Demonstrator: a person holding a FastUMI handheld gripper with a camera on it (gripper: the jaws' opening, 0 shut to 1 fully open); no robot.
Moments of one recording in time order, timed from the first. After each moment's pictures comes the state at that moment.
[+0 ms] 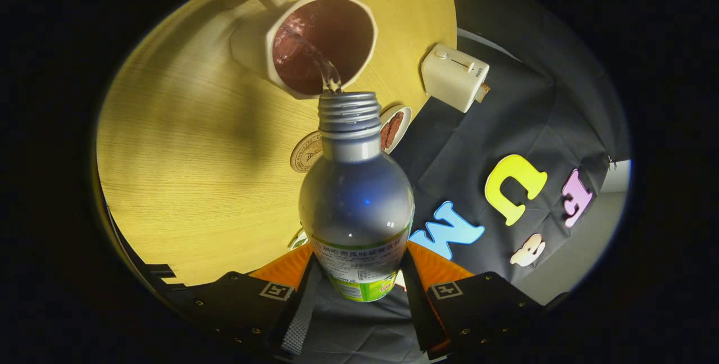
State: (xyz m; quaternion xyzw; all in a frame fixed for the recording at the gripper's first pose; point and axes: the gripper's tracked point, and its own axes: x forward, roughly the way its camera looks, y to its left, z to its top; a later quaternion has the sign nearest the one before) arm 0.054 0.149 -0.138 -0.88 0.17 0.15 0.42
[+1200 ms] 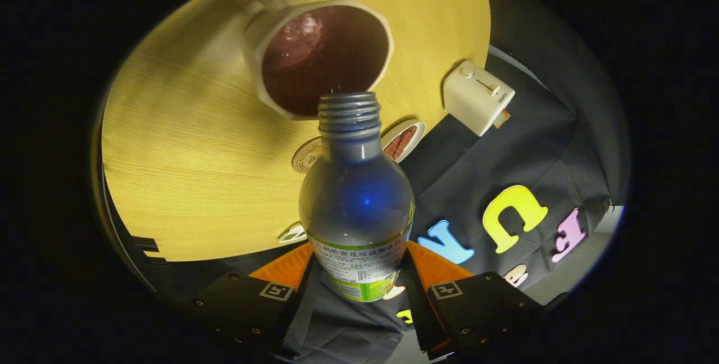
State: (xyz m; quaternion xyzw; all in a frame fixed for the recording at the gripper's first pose) arm 0.066 0.173 -0.143 -0.91 0.18 0.17 0.34
